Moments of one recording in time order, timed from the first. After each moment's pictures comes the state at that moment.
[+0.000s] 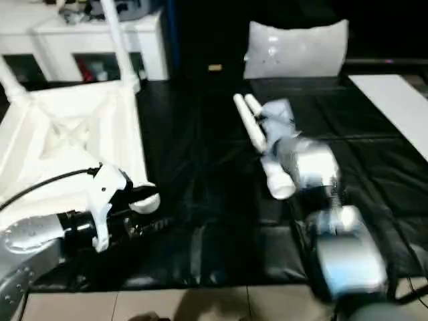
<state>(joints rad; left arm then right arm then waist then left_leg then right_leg) -0.08 0.47 -0.08 -0.61 -0.43 0.93 -0.64 -0.89 -0.32 0.07 0.79 0.09 0.68 0.25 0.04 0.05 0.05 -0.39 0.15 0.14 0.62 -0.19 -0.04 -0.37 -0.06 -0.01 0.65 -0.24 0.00</state>
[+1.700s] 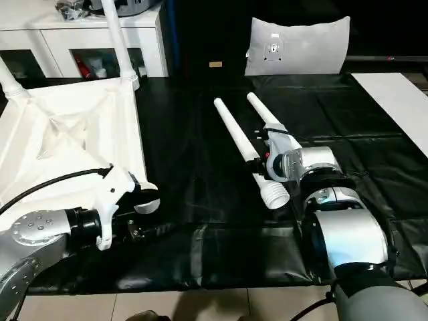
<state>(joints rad) -0.12 0.53 -0.17 -0.51 -0.42 0.82 -0.67 -0.99 -0.31 -0.06 1.14 0.12 0.71 0.53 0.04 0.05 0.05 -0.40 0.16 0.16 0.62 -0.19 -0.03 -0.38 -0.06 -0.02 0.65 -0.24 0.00</state>
